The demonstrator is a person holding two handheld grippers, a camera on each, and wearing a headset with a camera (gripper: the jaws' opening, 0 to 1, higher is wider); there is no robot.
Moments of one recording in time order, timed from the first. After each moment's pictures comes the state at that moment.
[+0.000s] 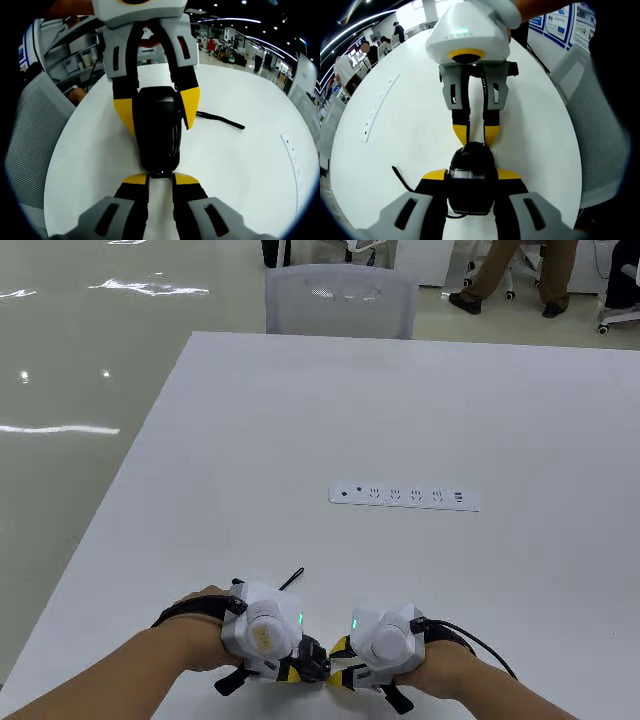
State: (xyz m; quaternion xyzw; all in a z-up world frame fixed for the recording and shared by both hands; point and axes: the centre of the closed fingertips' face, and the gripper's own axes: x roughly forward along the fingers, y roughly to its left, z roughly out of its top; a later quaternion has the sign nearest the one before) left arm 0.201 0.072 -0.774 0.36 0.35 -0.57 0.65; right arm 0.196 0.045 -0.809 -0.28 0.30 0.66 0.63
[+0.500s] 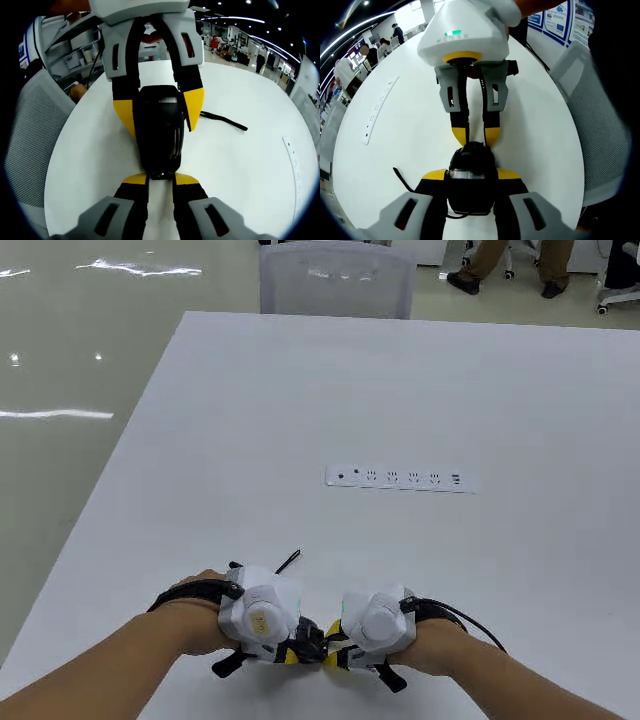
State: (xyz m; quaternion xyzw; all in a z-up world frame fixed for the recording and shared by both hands) left arm 0.200 0.071 -0.774 0.37 0.34 -0.57 0.65; right arm 0.197 0.049 -0.811 -0.30 0.31 0.65 0.62
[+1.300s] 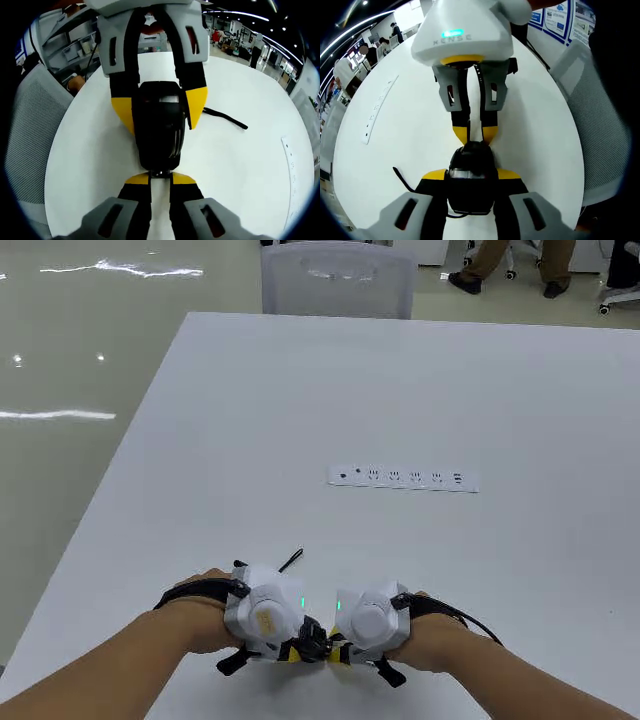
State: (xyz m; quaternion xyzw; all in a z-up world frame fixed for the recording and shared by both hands) left arm 0.202 0.071 -0.778 0.37 0.34 -0.57 0.65; right arm 0.199 0.044 -0.812 -0.33 0.33 0.64 0.61
